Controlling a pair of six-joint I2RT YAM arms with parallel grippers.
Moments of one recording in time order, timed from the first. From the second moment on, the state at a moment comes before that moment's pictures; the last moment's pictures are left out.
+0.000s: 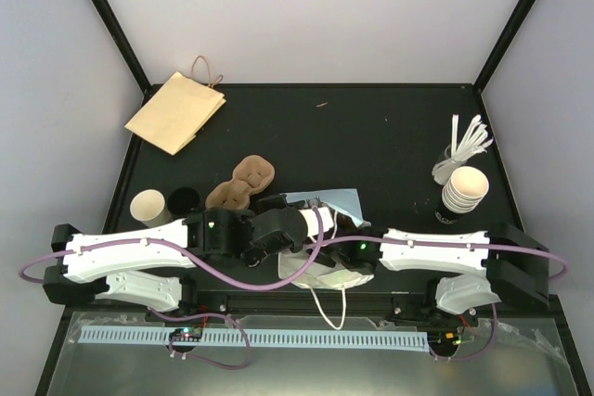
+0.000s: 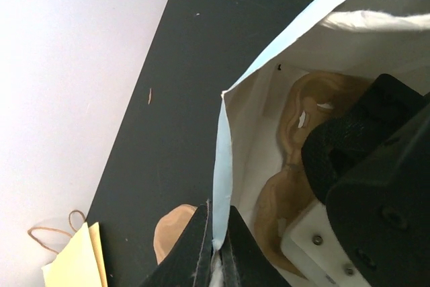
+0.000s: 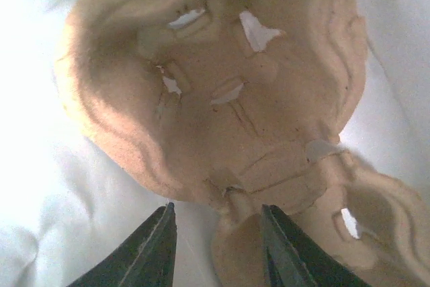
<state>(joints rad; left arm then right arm) -1.41 1.18 1.21 -0.81 -0.69 0.25 1.24 1.35 0.74 -0.34 0.37 -0.19</state>
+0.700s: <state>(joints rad) -1.41 1.18 1.22 -0.80 -0.66 0.18 1.24 1.31 0.71 -0.32 0.51 0.32</state>
